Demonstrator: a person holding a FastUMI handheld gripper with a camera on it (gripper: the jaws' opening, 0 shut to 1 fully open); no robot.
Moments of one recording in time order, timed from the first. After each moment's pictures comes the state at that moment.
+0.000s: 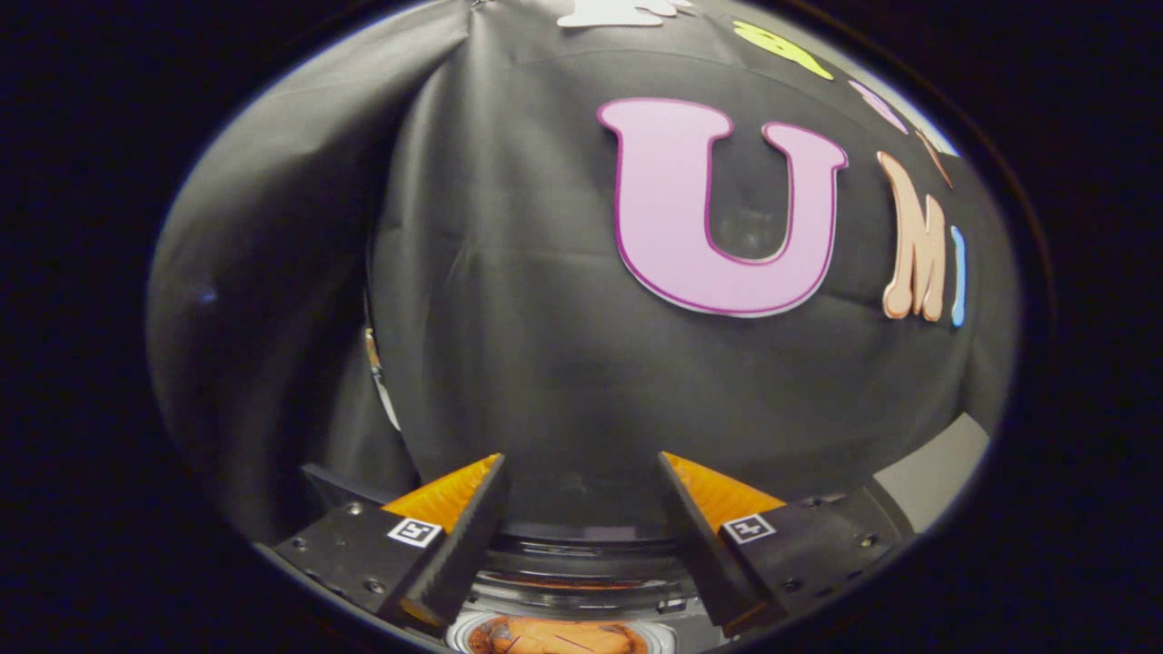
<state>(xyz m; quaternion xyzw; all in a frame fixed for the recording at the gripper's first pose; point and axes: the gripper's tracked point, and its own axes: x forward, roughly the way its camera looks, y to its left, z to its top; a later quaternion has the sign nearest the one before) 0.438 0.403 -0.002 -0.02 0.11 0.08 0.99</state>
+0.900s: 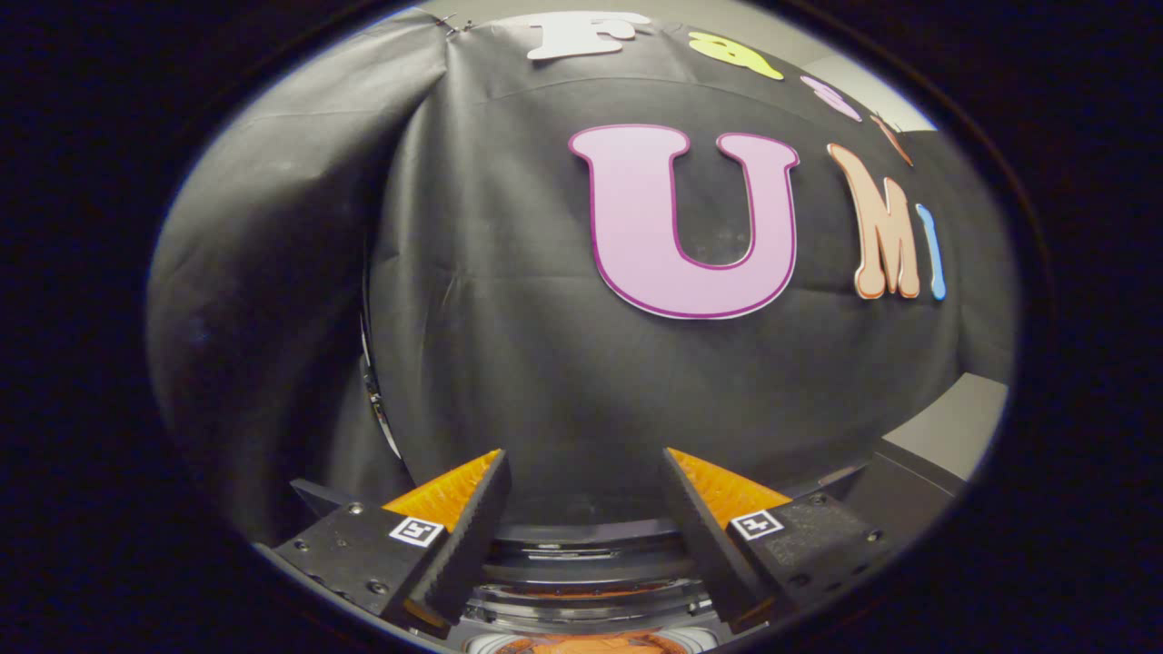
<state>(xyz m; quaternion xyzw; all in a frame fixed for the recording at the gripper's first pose) 0.418 0.395 0.013 -0.02 0.01 0.06 1.00</state>
